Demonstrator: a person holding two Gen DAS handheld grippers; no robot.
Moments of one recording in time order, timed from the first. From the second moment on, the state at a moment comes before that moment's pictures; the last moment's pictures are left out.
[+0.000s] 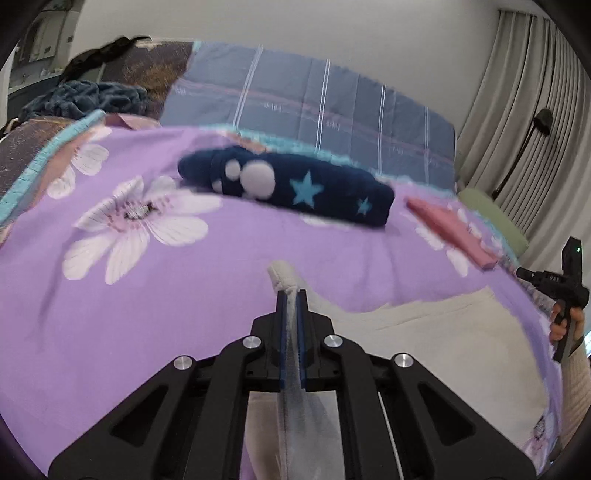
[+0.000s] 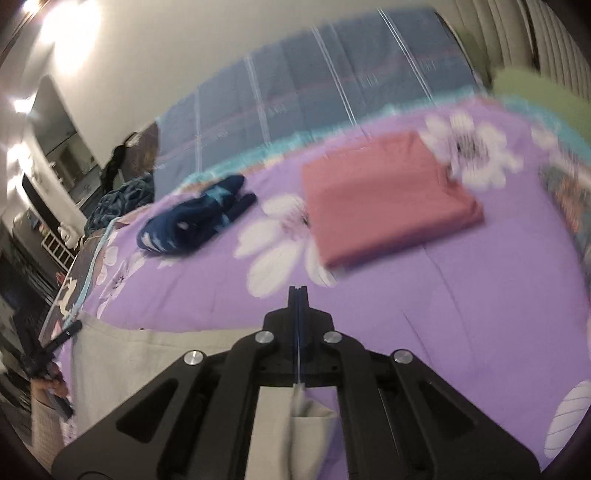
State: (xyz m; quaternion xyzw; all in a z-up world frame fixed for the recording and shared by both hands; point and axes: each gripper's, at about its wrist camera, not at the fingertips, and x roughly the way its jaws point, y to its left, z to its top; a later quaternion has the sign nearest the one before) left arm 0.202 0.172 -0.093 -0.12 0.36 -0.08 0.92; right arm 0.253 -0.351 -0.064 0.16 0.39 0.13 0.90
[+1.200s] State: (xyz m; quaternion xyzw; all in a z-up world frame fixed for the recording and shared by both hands) left arm 0.114 -0.056 -0.072 0.05 0.38 -0.26 0.89; right arm 0.193 -0.391 -0.104 0.18 0.46 0.18 0.85
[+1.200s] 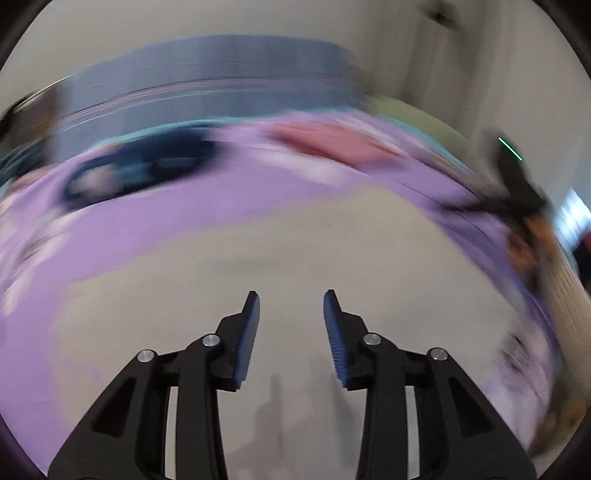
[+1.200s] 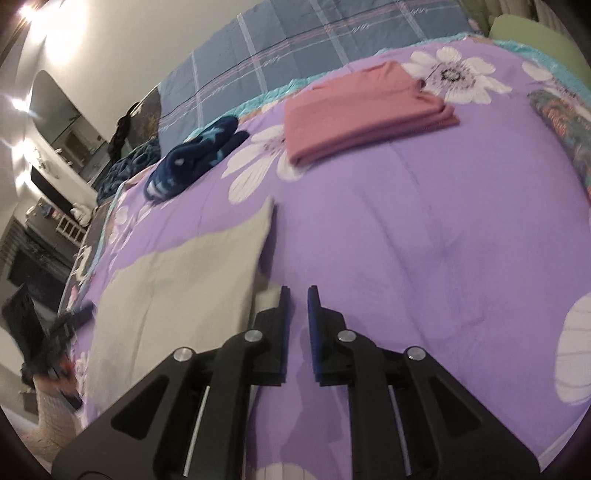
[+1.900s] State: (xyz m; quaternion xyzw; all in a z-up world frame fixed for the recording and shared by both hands) left arm 0.028 -0.252 -0.108 0.21 0.36 -0.37 0.83; right arm 0.209 -0.365 -0.093 0.17 0.42 0.28 0.85
